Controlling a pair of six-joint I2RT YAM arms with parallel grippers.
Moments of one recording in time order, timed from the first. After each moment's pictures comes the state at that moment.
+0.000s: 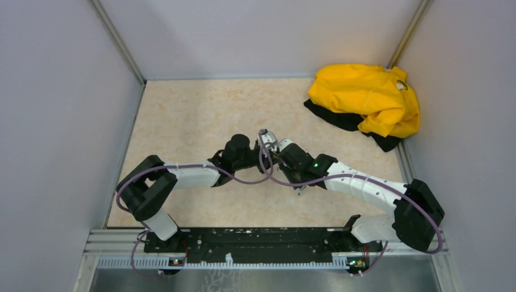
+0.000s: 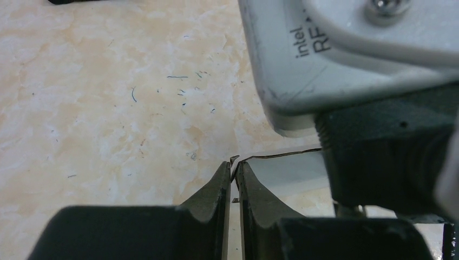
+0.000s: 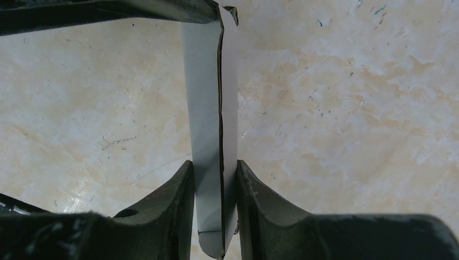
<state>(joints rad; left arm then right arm) -0.85 1.66 0.75 0.59 0.32 0.03 0.88 1.27 0.82 -0.62 0.22 0.17</state>
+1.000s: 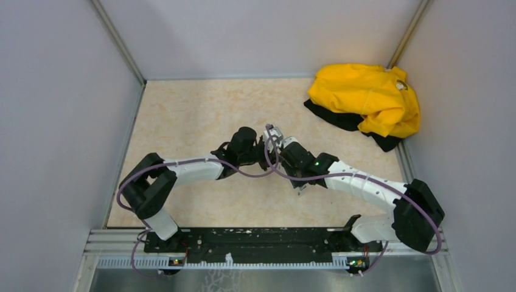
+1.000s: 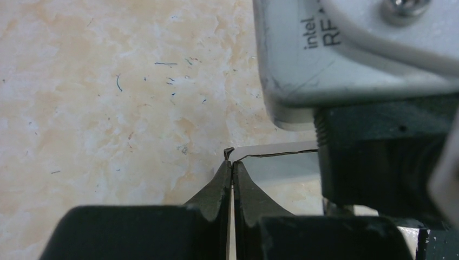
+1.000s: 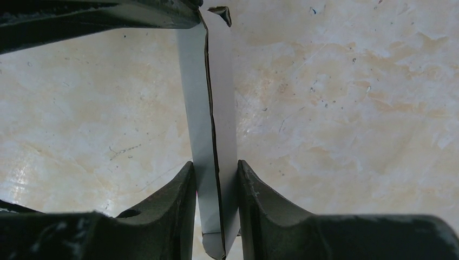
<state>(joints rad) -0.84 1.68 0.88 0.39 0.34 0.02 0.86 1.27 0.82 -0.62 0.22 0.26</state>
